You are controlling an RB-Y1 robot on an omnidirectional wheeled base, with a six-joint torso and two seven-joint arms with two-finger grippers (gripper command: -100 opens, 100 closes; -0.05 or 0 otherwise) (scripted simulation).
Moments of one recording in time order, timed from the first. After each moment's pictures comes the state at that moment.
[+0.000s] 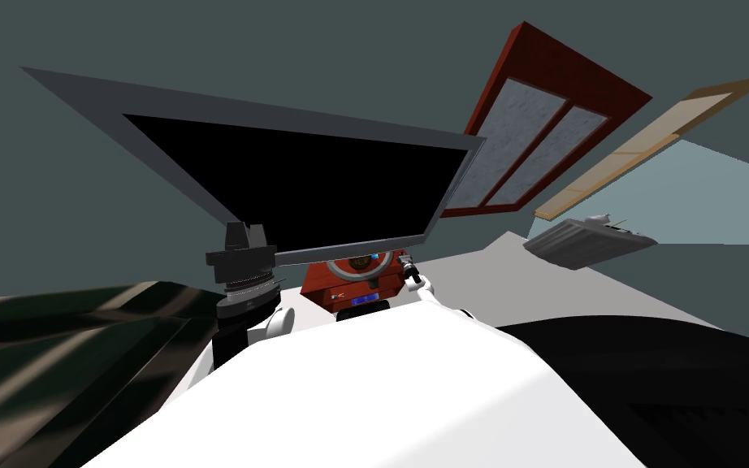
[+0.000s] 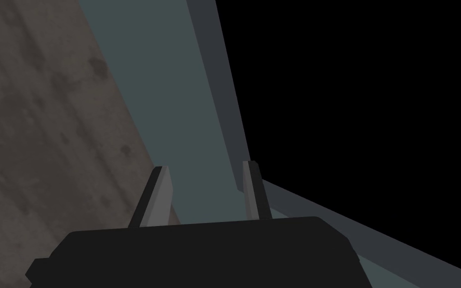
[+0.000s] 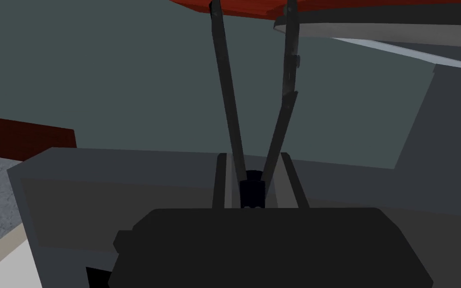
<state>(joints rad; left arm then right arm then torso) 0.52 0.03 -0.02 -2.32 -0.09 -0.59 0.02 -0.12 -0.18 -0.19 -0.80 0.20 -0.44 1.37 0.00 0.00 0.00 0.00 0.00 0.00</state>
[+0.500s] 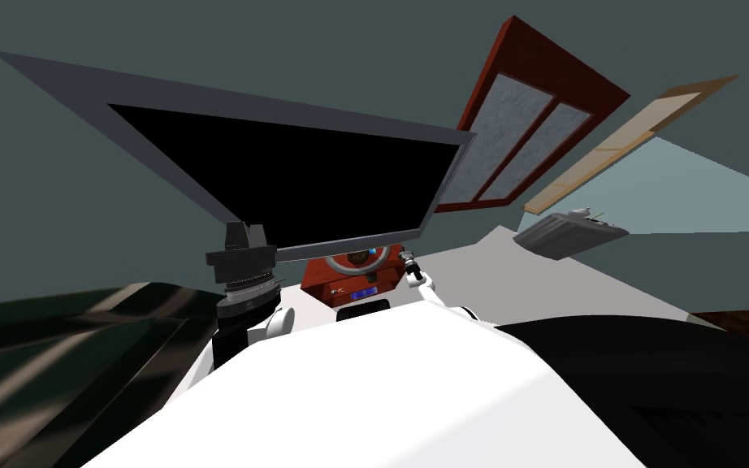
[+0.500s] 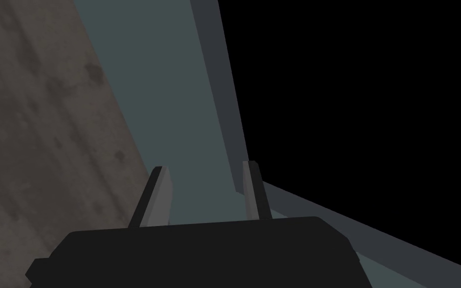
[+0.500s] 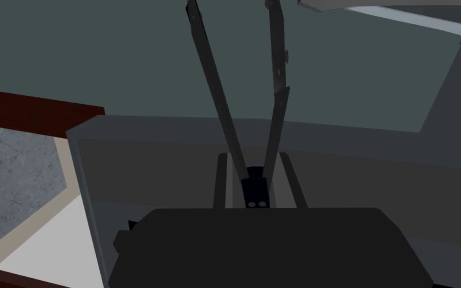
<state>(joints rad) 0.52 0.03 -0.02 -2.32 -0.09 -0.59 0.02 -0.14 -0.21 -0.18 -0.82 0.15 -0.48 1.37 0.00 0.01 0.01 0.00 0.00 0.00</state>
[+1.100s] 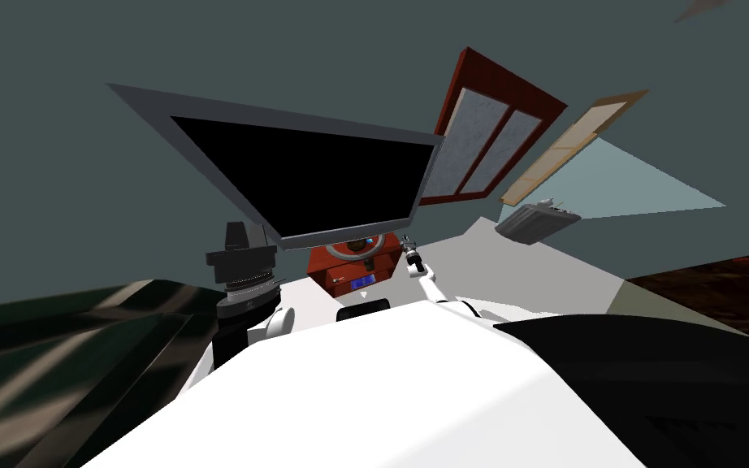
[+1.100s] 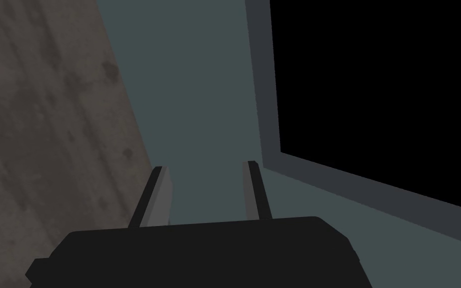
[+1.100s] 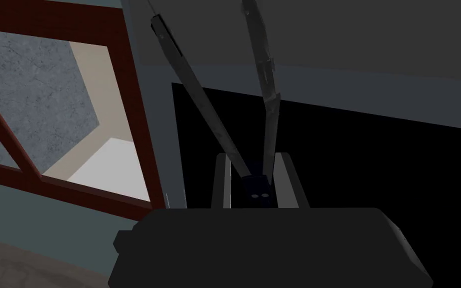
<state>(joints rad) 0.52 0.03 -0.02 -2.32 -0.09 -0.59 0.02 -0.18 -0.25 -0.17 -0.93 0.06 -0.54 1.37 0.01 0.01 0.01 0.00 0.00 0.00</state>
